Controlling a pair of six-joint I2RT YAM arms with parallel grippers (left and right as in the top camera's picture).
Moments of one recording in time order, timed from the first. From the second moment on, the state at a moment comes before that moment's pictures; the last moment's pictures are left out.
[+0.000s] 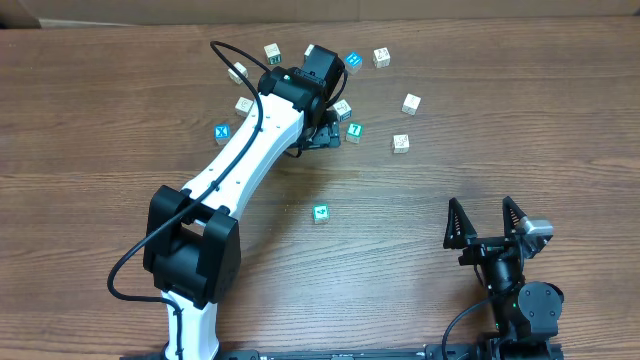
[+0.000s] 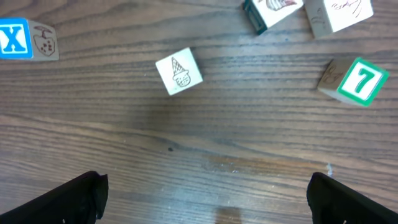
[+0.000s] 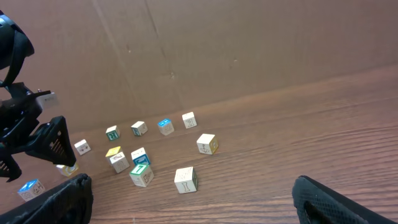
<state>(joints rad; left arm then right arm) -0.49 2.05 1.81 -1.11 -0.18 -0.60 0.02 0.01 0.02 -0.03 -0.09 0.28</state>
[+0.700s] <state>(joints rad) -0.49 2.05 1.81 -1.06 -0.18 -0.56 0.02 0.01 0.02 -0.03 -0.09 0.28</state>
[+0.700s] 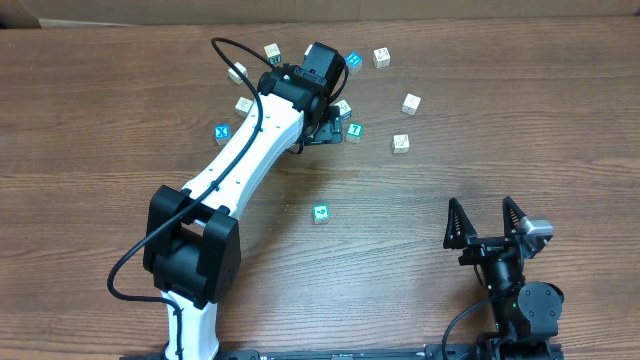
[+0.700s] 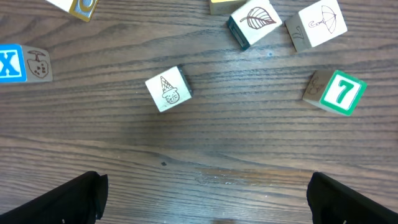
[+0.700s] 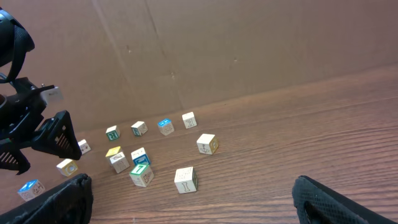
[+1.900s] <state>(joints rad) -0.48 2.06 1.81 -0.91 -0.13 -0.48 0.02 0.01 0.02 -0.03 -0.09 0.28</state>
